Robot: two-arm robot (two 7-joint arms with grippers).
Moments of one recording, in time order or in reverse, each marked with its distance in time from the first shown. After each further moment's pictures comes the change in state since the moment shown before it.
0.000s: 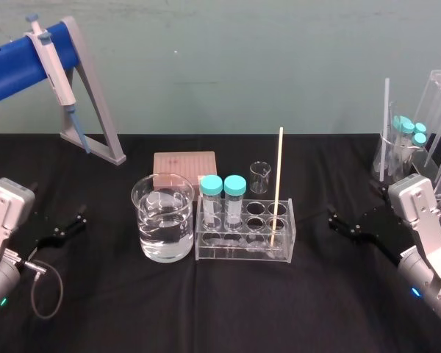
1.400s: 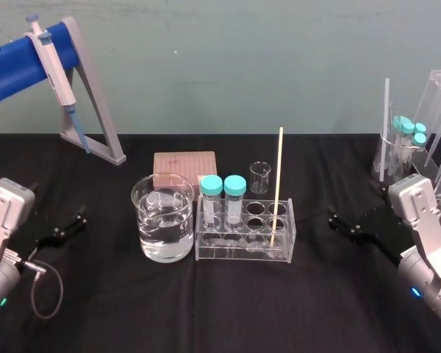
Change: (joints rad) left arm 0.000 0.000 0.000 0.000 0.000 0.000 0.000; right arm 0.000 0.000 0.000 0.000 0.000 0.000 0.000
